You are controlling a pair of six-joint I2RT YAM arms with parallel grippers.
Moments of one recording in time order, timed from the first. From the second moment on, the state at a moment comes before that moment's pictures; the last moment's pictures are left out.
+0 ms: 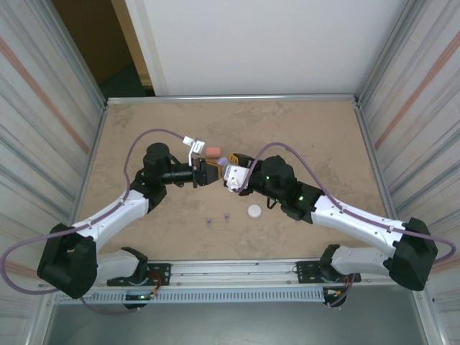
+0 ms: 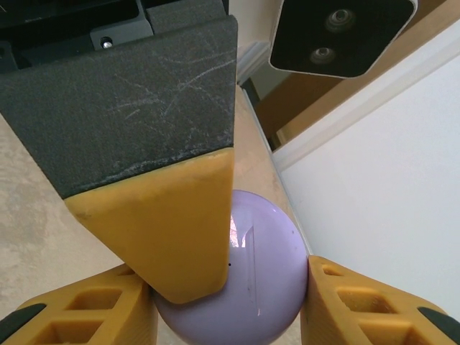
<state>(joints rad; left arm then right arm) -0.48 1.21 0.68 0.39 0.93 -0.61 0.93 1.17 0.83 0.09 0.03 -0.74</state>
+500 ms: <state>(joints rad) -0.48 1.21 0.68 0.39 0.93 -0.60 0.93 1.16 0.83 0.09 0.03 -0.73</state>
